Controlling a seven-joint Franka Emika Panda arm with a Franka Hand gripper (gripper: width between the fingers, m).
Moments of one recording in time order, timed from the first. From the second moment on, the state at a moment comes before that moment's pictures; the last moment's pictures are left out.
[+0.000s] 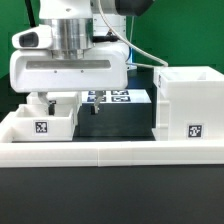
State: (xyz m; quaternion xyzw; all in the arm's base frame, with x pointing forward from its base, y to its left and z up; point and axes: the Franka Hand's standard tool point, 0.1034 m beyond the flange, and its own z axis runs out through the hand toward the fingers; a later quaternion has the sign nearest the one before) arm 0.523 -0.098 0.028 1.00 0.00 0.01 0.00
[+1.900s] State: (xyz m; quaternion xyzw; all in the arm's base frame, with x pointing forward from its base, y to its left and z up) arm 0.511 -0.100 0.007 1.00 0.00 0.01 0.01
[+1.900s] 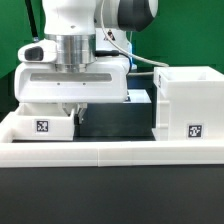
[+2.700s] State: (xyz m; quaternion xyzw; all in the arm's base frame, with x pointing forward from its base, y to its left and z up) arm 0.520 -0.078 0.030 1.00 0.04 0.02 0.01
